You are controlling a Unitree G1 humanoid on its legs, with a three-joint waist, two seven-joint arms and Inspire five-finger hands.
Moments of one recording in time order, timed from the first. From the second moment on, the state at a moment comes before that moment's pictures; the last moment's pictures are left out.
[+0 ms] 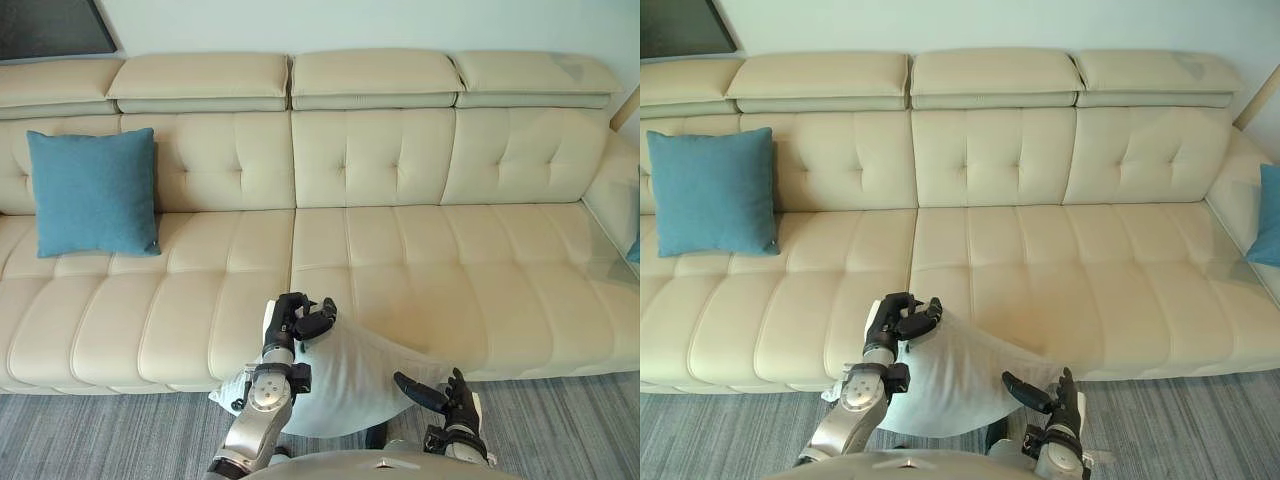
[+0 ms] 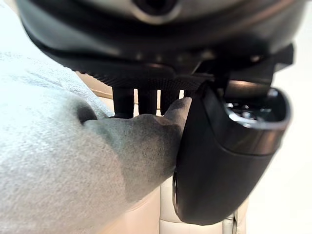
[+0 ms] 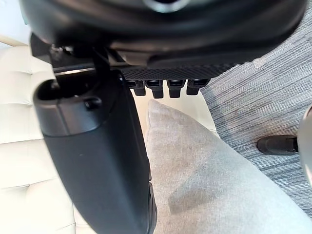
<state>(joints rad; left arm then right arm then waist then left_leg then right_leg) 0.15 0.10 -0.37 0.15 -0.19 0.01 0.33 0.34 0.05 -0.10 0.43 0.09 0.03 -0.28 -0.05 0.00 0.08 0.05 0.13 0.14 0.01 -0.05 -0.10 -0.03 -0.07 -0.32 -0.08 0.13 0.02</state>
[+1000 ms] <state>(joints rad) 0.15 0.11 -0.37 0.15 -0.20 0.01 0.32 0.23 0.04 -0.12 0.66 0.36 -0.01 -0.24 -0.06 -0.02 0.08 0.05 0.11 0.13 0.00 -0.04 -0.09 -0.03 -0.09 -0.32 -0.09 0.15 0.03</state>
